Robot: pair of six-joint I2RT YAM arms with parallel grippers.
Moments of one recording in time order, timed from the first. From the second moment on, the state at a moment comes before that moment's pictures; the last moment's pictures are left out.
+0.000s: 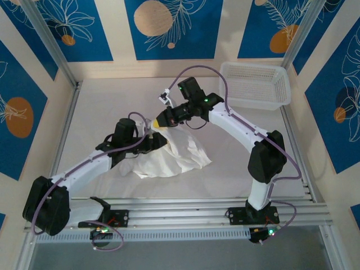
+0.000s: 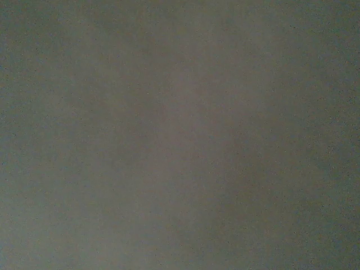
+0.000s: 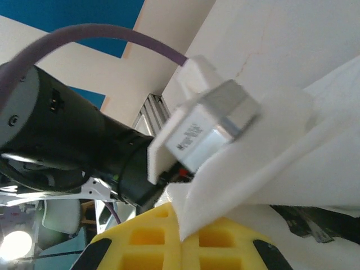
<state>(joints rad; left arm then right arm) -0.49 1.23 0.71 -0.10 0.55 -0.79 0.64 1.81 1.66 -0.65 -0.91 0.42</state>
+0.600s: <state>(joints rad) -0.49 0.99 0.70 -0.02 0.51 -0.84 0.37 1.88 1.56 -0.69 -0.88 0.41</state>
